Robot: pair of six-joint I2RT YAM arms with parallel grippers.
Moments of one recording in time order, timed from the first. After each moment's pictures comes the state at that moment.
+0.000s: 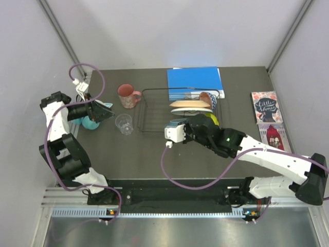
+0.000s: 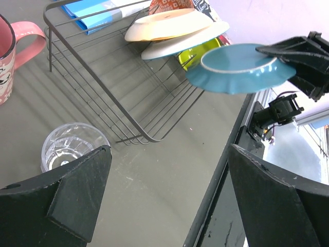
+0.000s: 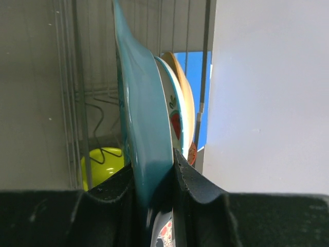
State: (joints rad) left arm 0.48 1.59 1.40 -1.35 1.40 0.93; right arm 1.04 1.18 1.03 -0.42 0.32 -1.00
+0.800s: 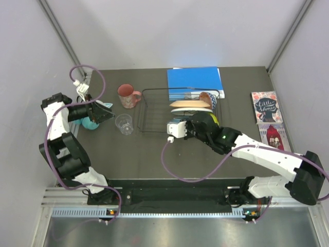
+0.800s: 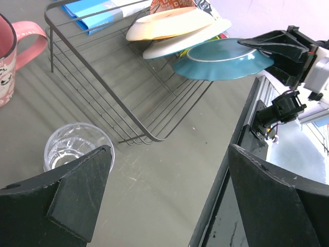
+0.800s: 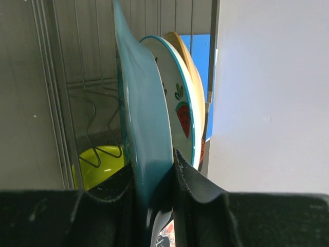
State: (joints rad) left arm 0.48 1.60 1.38 -1.35 1.40 0.97; right arm 0.93 1.21 0.93 -0.27 0.28 -1.04
